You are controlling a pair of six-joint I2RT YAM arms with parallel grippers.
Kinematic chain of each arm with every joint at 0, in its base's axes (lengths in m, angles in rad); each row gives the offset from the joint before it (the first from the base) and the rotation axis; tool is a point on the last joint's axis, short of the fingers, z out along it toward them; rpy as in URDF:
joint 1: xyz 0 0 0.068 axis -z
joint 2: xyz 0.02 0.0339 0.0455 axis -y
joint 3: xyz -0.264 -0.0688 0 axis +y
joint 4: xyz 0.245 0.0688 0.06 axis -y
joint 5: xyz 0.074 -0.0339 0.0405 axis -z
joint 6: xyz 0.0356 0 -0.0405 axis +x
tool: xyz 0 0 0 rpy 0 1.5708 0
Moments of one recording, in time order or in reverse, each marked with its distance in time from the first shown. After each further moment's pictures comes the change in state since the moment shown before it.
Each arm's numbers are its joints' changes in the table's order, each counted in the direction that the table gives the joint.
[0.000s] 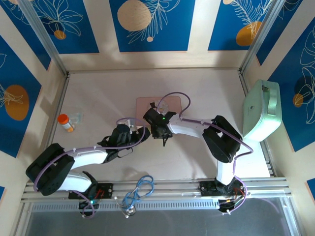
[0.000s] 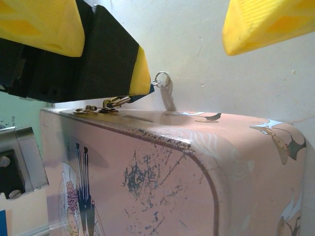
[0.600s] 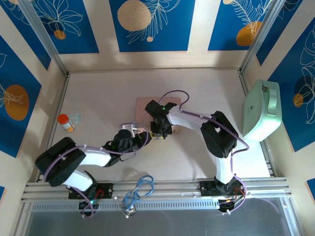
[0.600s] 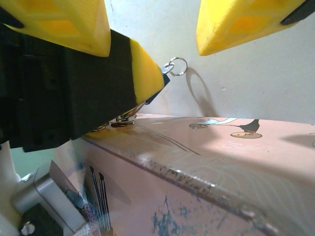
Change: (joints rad) left arm 0.055 -0.134 0.076 0.307 -0.008 0.023; right arm 0.083 -0.069 -0.148 -0.180 -0.267 -0.047
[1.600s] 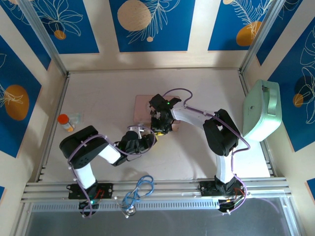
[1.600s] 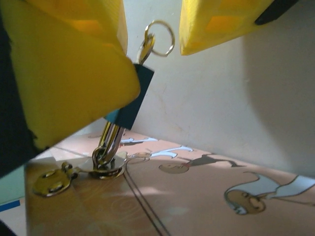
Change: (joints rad) left arm 0.039 -0.296 -0.061 0.247 0.027 -0.035; right arm 0.073 -0.002 -0.021 0.027 -0.199 -0.037
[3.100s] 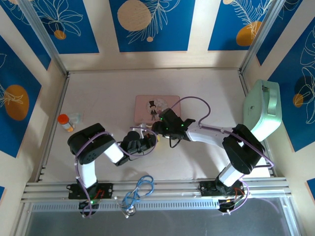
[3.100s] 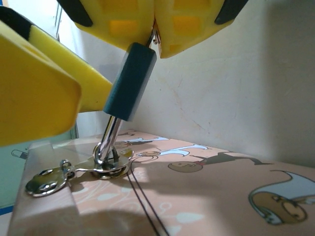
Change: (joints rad) left arm 0.000 -0.092 -0.022 0.124 0.027 -0.043; right arm -0.071 0.333 0.512 0.589 0.293 0.227
